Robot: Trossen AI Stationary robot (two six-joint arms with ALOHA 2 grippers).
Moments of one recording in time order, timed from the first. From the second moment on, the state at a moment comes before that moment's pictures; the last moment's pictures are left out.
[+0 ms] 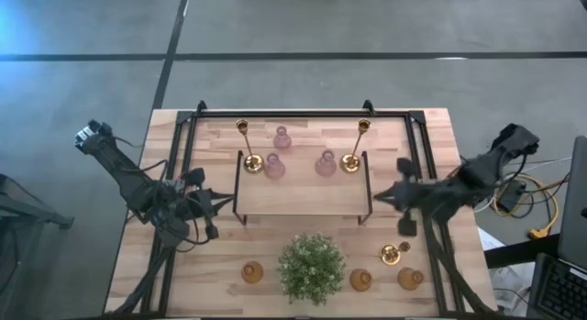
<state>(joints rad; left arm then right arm) -0.75 0.93 0.85 -0.65 -1.05 -0.39 0.63 1.02 1.15 -0.94 0.62 0.39</state>
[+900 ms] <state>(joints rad) -0.75 0.93 0.85 -0.65 -1.08 -0.39 0.30 1.84 1.92 -1.57 0.63 0.46</state>
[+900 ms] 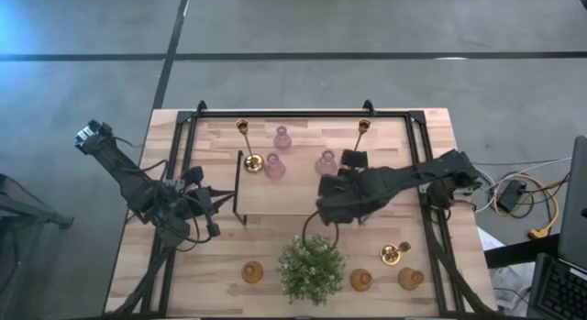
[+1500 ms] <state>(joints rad) -0.75 0.94 0.85 -0.65 -1.08 -0.39 0.27 2.00 2.09 -1.57 0.68 0.38</state>
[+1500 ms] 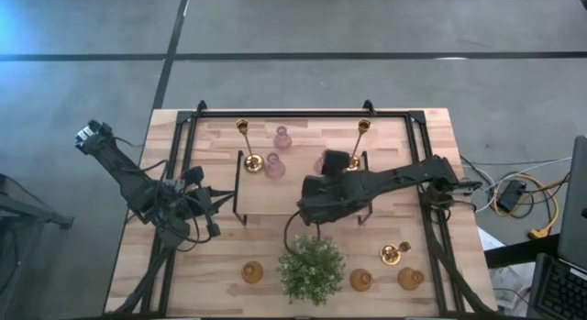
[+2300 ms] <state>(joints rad) -0.75 0.94 0.85 -0.65 -1.08 -0.39 0.23 1.96 2.14 -1.57 0.68 0.39</state>
